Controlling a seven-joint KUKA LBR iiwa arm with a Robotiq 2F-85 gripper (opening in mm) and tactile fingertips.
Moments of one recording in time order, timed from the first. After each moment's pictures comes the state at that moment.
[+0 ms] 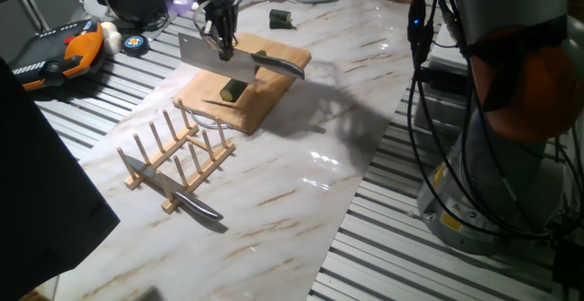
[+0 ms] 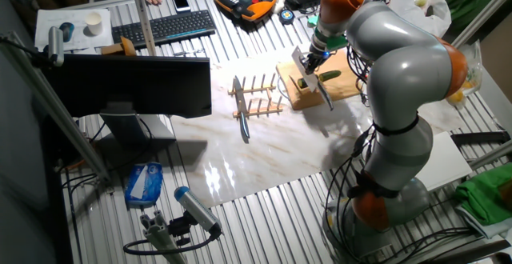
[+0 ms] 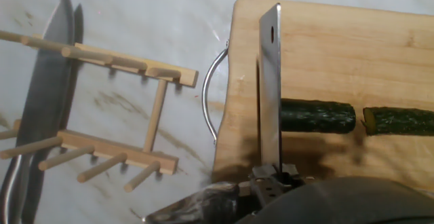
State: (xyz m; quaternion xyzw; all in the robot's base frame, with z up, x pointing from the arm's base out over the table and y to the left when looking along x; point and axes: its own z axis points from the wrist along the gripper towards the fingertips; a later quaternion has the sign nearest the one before) arm 0.568 -0.033 0.193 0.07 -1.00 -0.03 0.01
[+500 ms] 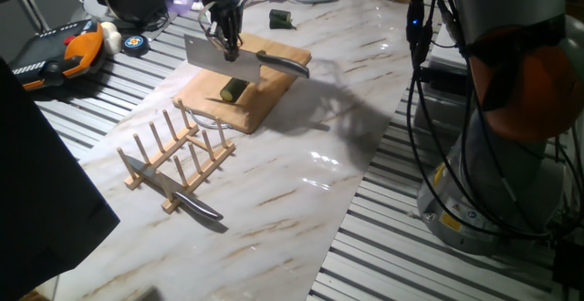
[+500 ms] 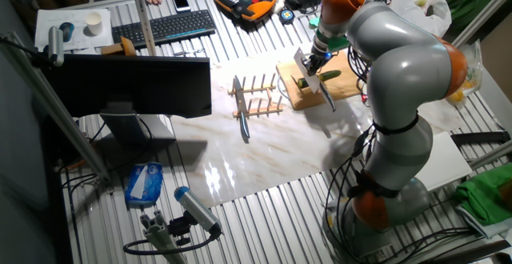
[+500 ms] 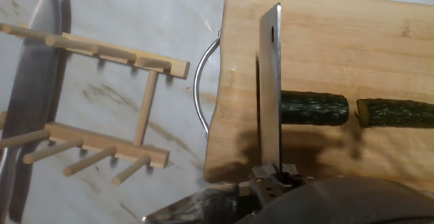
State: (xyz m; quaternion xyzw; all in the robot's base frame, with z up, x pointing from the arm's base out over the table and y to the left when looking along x) arm 0.564 -0.042 0.187 0.06 -1.00 -0.02 0.02
